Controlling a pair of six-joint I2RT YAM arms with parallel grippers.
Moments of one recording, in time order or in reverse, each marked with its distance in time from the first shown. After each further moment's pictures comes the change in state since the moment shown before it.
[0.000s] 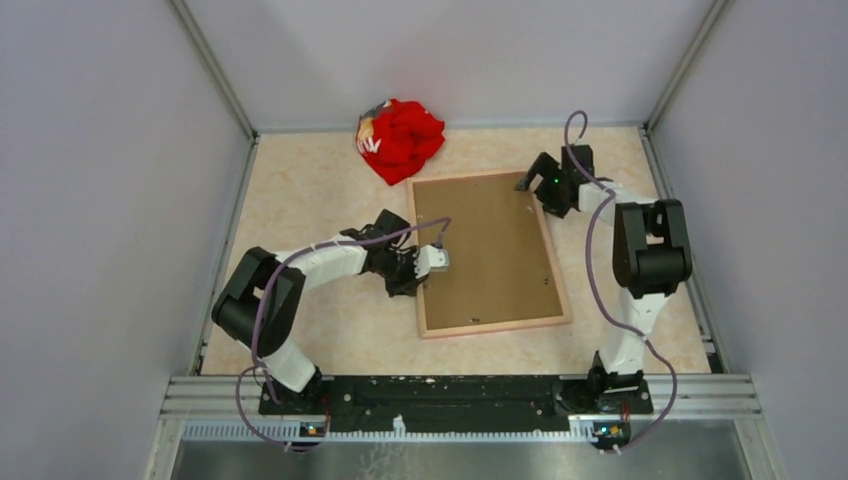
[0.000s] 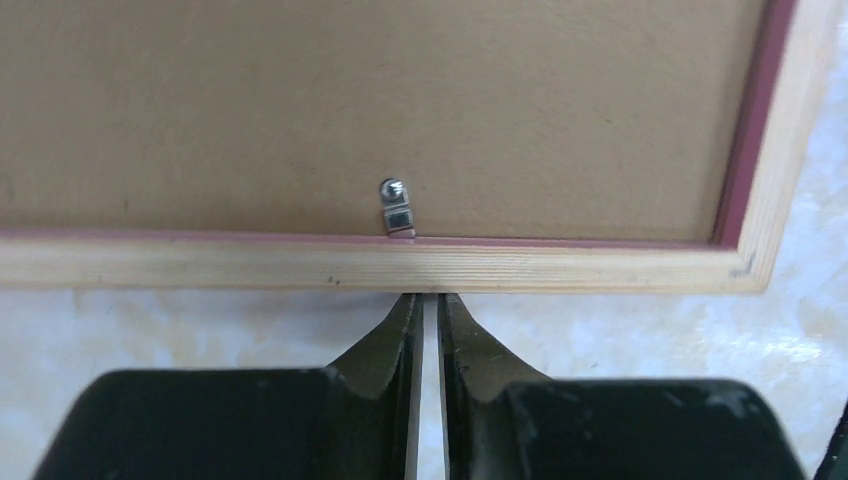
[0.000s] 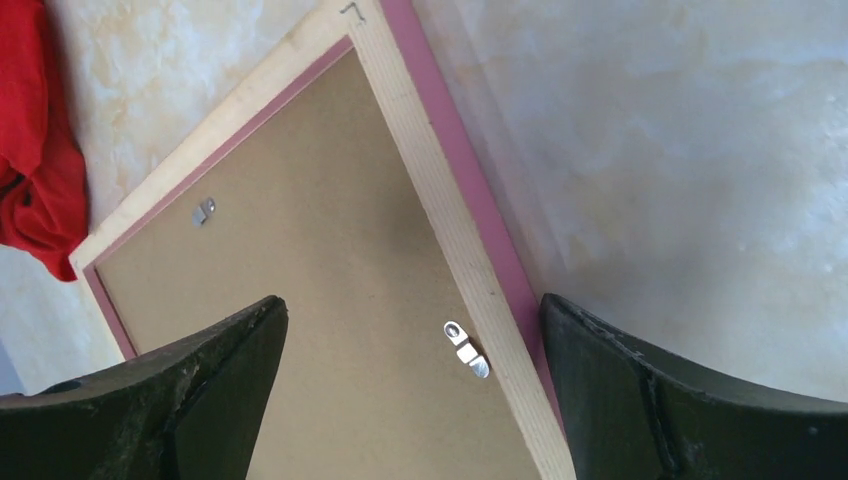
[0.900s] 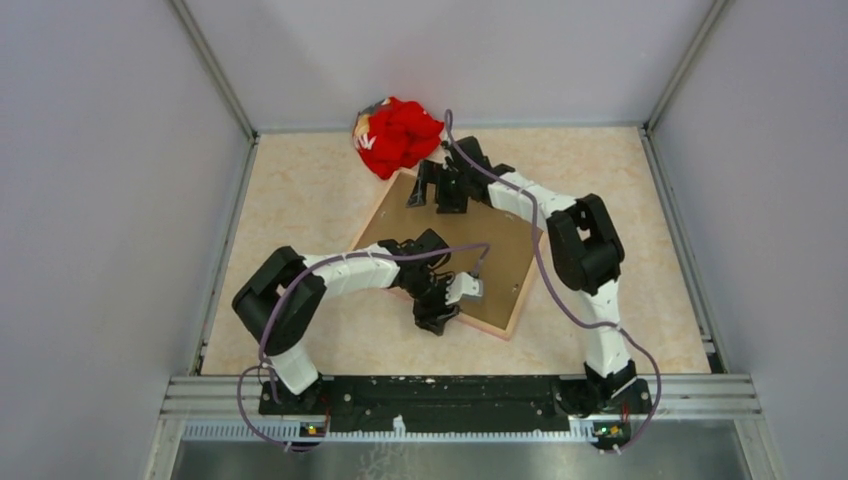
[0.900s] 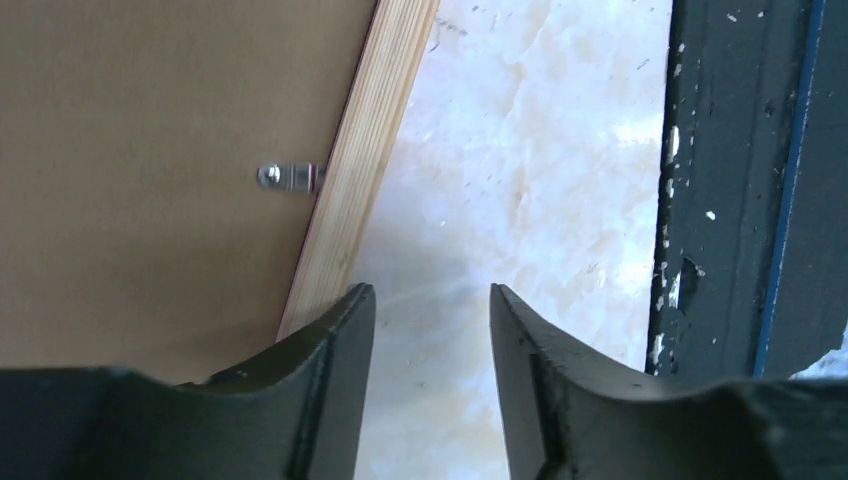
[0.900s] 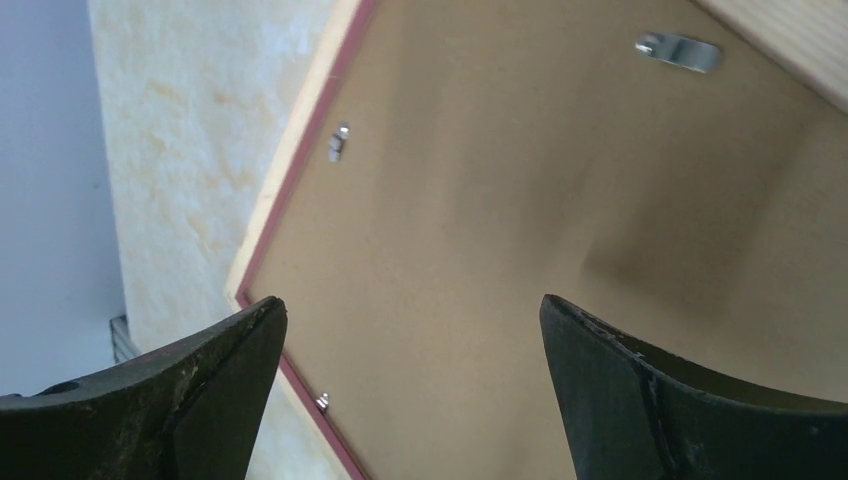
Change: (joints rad) left arm -0.299 0.080 0.088 -0.091 0.114 -0.095; right arm 0.463 0.230 0.450 -0.154 -0.172 -0.056
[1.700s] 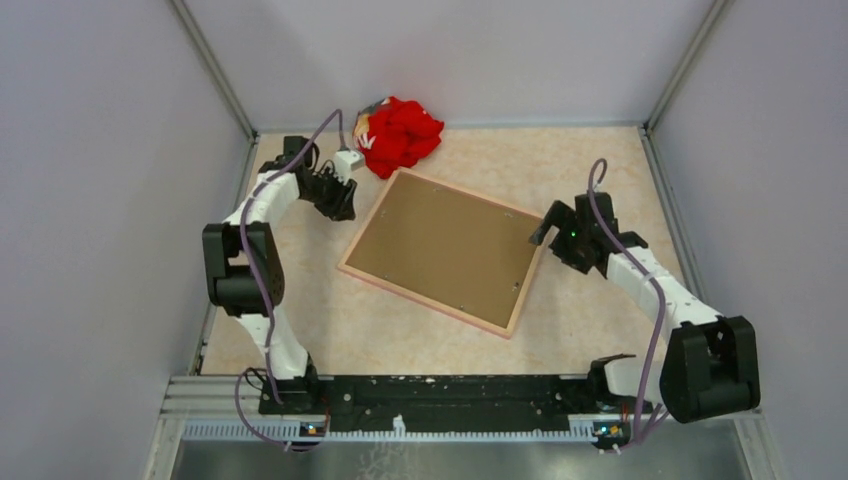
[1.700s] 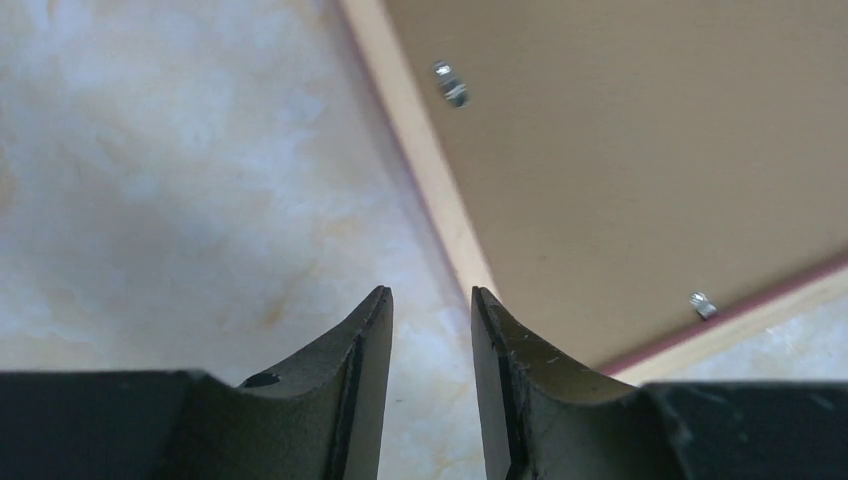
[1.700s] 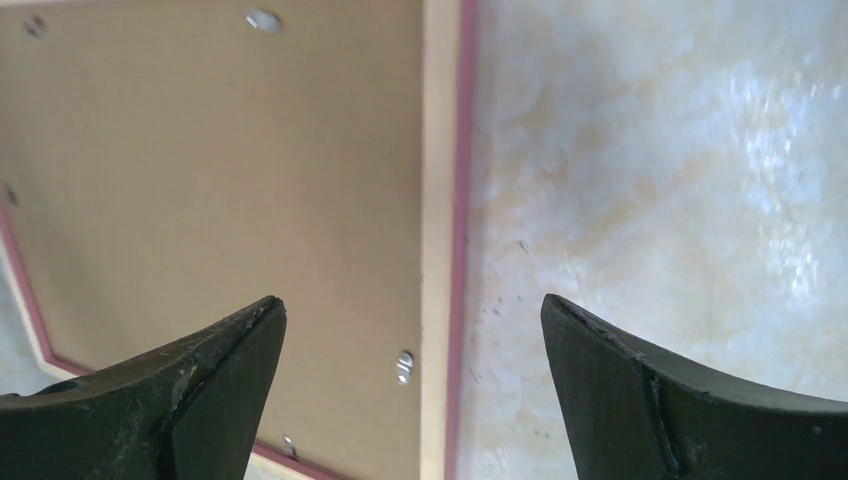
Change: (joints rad) left arm 0.808 0.074 0.431 -0.194 -0.060 0.027; right arm -0.367 -0.932 -0.881 -0.148 0.328 0.057
